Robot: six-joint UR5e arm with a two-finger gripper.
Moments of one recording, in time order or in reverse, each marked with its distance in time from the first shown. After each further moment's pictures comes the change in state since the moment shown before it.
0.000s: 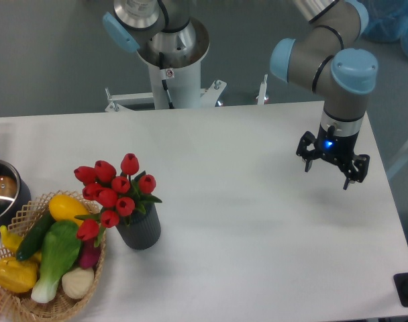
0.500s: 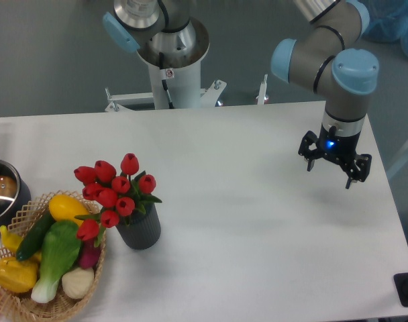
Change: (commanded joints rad) arm 0.002 -0.011 0.003 0.000 0.041 -0.008
